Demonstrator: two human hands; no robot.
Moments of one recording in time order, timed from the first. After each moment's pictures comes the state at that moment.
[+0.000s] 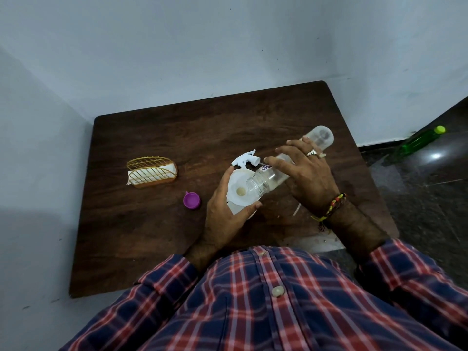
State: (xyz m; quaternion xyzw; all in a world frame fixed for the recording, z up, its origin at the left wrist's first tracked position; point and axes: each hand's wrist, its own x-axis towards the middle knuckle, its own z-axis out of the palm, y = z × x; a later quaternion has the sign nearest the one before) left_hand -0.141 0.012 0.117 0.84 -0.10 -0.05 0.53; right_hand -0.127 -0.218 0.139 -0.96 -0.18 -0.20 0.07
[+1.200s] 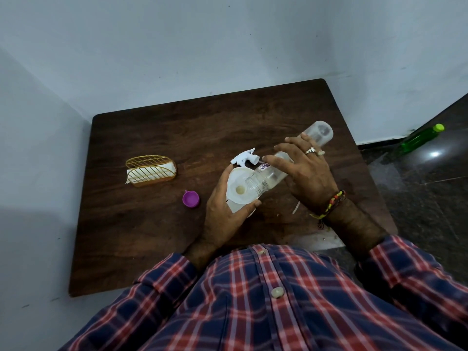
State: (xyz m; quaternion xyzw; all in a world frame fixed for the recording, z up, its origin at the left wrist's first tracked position) left_hand -0.144 0.010 0.122 0.84 -0.11 -0.05 0.53; right_hand -0.126 -0.219 0.142 -0.96 -0.19 -0.22 0.06
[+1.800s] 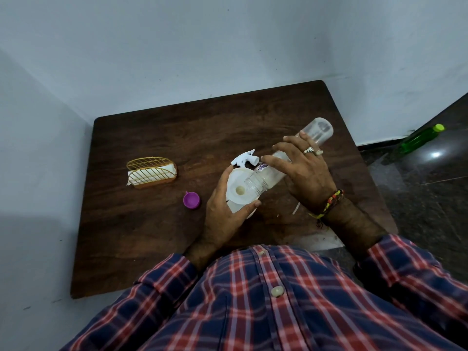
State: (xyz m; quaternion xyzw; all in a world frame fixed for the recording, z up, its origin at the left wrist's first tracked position) left_hand -0.142 0.010 0.122 0.84 -0.10 -0.06 0.53; right_hand -0.124 -0.215 0.144 -0.95 -0.18 -0.24 0.05
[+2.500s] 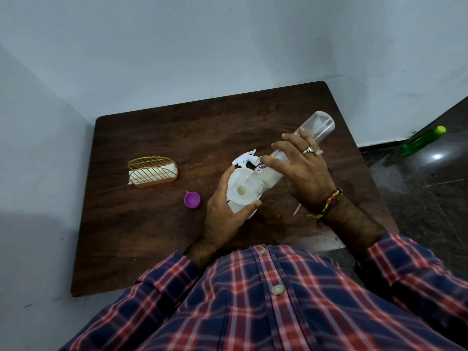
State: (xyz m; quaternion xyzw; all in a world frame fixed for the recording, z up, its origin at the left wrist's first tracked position) left_hand -0.141 0.013 0.119 0.84 -0.10 -0.06 0.53; right_hand -0.119 -0.210 0.147 -0.94 -0.20 -0.27 0.01
